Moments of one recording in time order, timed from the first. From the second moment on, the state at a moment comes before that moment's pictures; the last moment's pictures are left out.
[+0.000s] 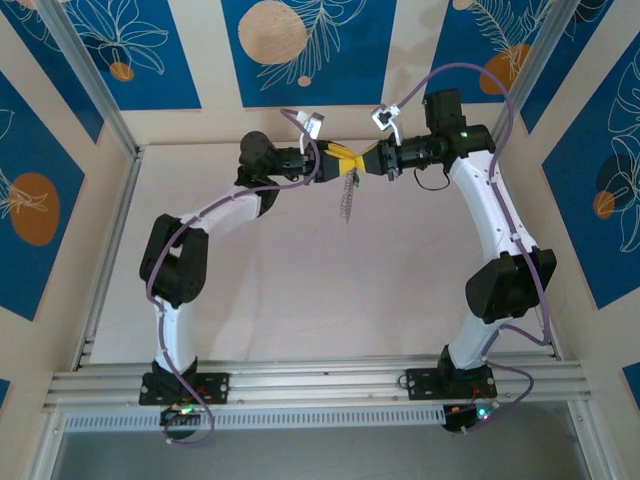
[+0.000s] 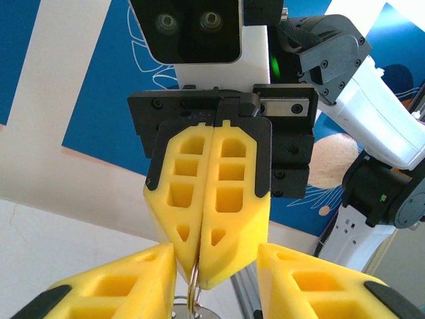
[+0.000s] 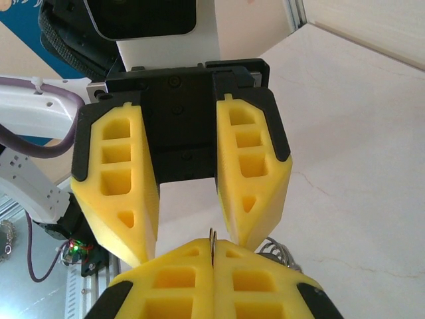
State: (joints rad) left arm -0.50 2.01 1.55 0.93 1.18 -0.88; right arm 0.17 1.73 1.87 -0.99 -1.05 -0.30
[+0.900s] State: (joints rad) left arm -0.50 2.06 1.59 1.02 1.19 -1.00; right arm 0.14 1.71 1.82 -0.90 -1.12 -0.22
